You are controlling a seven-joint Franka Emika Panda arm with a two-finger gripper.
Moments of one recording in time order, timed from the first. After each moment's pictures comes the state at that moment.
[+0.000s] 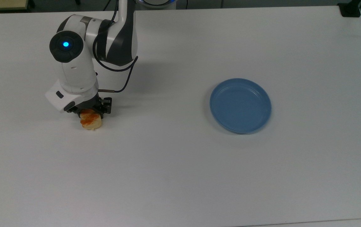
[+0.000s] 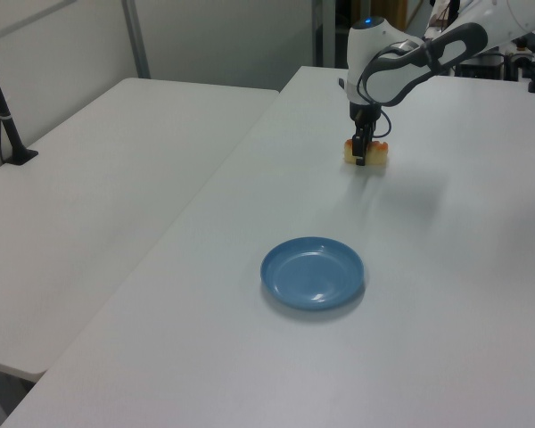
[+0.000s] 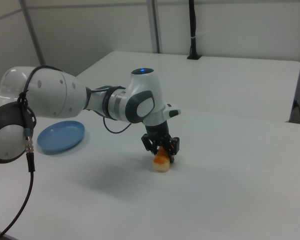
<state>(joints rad) -0.16 0.58 -0.04 -1.59 -0.11 2.21 -0.19</state>
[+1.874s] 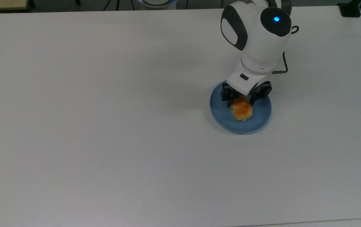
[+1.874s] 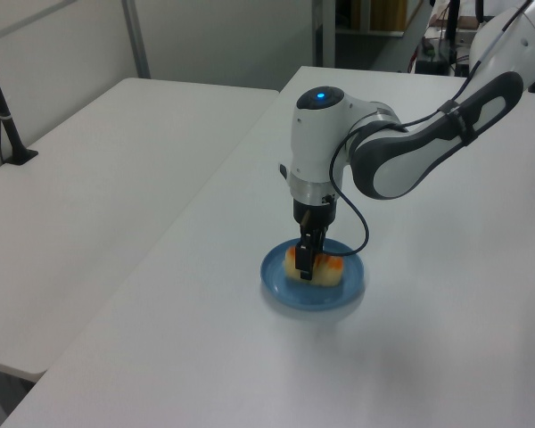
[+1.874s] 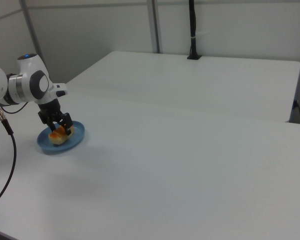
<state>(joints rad) 0.37 0.56 0.12 -1.55 -0.15 2.17 0.45</state>
